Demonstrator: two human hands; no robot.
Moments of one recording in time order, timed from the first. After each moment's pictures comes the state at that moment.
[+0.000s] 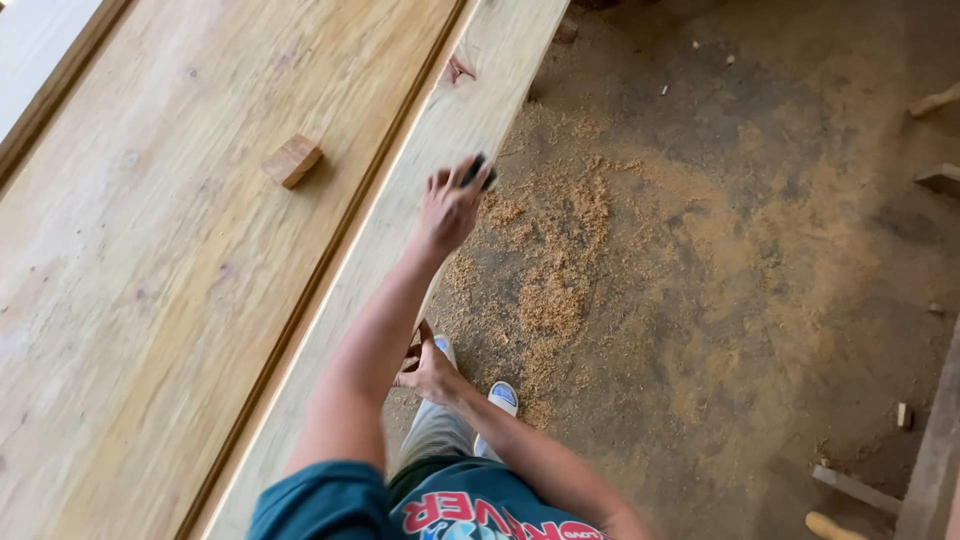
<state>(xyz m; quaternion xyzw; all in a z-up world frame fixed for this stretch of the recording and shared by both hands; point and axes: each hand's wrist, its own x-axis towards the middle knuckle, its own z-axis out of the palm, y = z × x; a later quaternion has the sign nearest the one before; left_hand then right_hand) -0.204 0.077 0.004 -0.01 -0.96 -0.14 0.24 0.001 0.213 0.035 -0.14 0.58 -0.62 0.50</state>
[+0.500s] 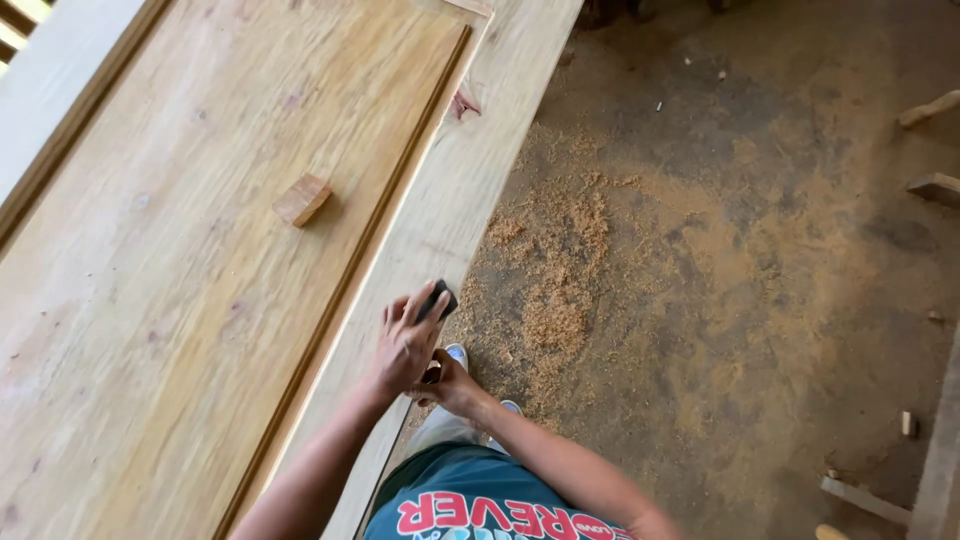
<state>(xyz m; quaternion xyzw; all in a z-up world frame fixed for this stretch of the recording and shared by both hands) -0.024 0.066 0.046 -0.01 -0.96 -0.16 0.20 -0.027 0.206 0.004 -0.05 0.53 -0.67 0.52</state>
